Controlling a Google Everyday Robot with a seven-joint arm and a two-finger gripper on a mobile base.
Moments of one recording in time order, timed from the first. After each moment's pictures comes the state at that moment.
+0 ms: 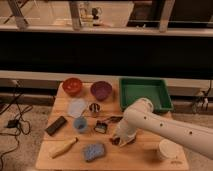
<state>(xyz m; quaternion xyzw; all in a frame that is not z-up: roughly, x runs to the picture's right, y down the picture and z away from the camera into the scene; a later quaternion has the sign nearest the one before) 0.066 0.255 0.720 -0.28 -0.26 -0.34 0.86</state>
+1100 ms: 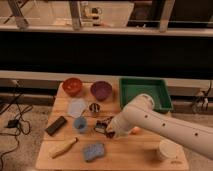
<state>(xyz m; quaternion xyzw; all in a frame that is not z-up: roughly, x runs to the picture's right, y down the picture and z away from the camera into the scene) 0.037 0.202 0.692 -0.20 -0.27 -0.34 0.88</state>
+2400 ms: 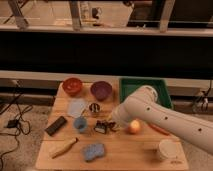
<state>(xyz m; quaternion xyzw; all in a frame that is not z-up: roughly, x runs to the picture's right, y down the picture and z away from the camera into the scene) 0.040 0.157 0.694 -0.16 -0.26 -0.33 0.89</state>
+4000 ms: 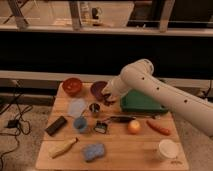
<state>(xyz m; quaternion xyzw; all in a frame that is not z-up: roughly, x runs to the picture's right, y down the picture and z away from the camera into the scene) 0.013 0.028 0.719 -0.09 -0.27 -0.34 0.90</state>
